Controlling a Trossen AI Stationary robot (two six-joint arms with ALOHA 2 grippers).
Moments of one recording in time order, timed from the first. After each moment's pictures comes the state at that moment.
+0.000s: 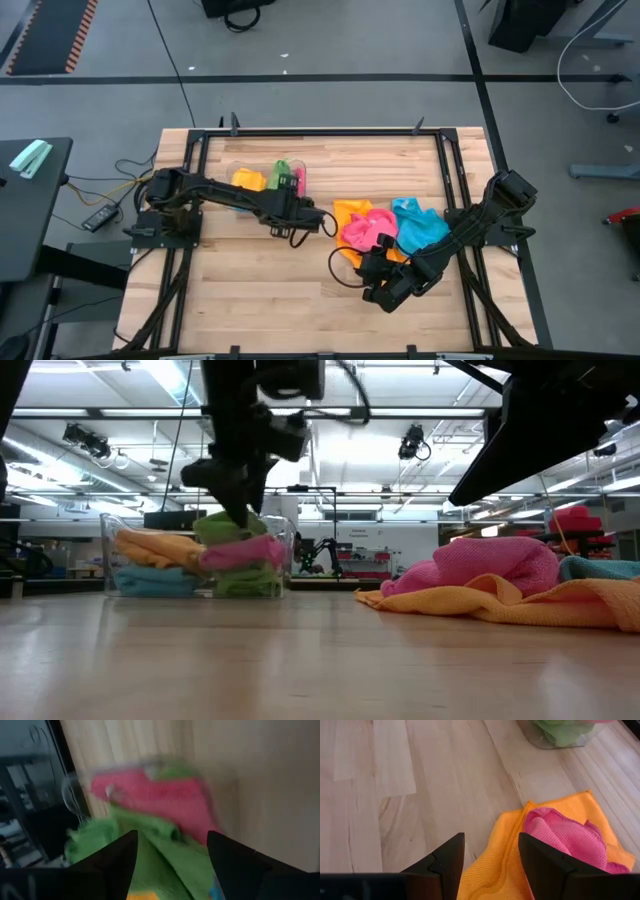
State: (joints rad) left arm -0.11 1.86 1.43 -1.10 -0.63 0.09; right arm 0.64 1.70 1.01 -0.44 0.74 0.71
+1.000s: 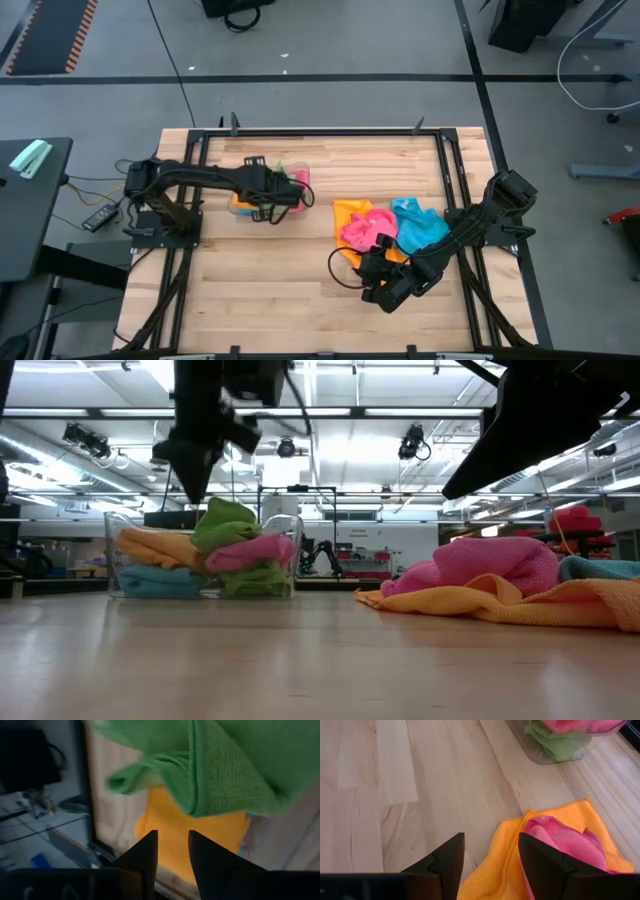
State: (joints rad) left arm 0.04 1.68 1.35 -1.35 -0.56 -0.15; right arm 0.64 1.70 1.01 -0.41 0.76 0.68
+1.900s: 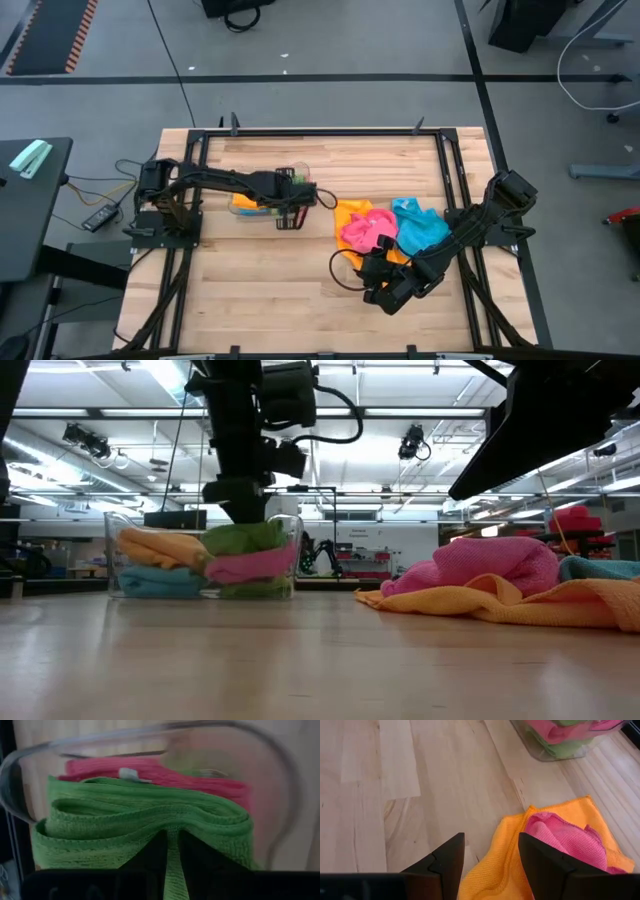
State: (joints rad) left arm 0.06 1.77 1.25 -0.80 -0.36 0.11; right arm 0.66 1.70 1.01 -0.42 0.76 0.69
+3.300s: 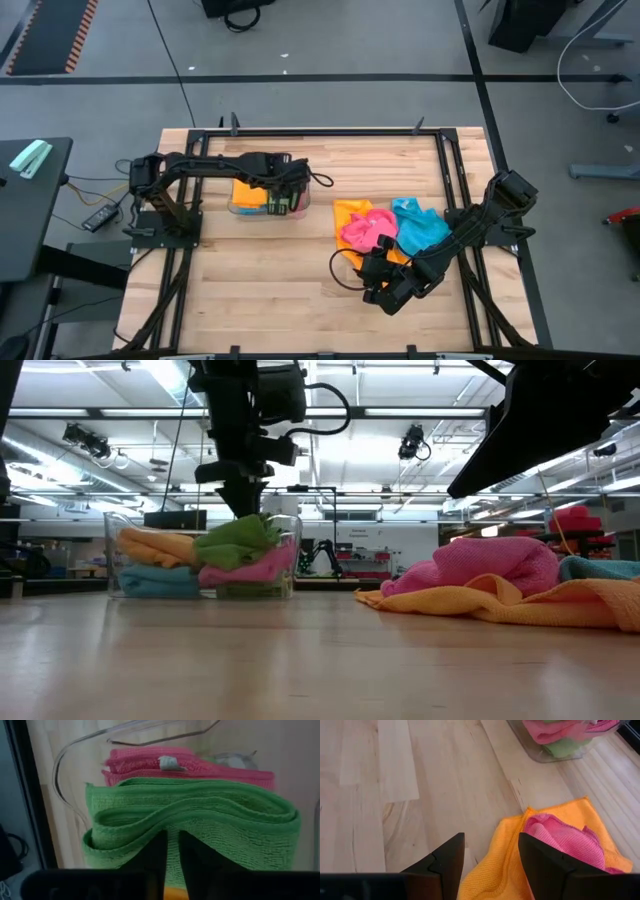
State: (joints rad) left arm 0.18 1.70 1.27 -0.87 -0.28 0.33; right arm 0.66 1.70 1.01 -0.42 0.77 0.70
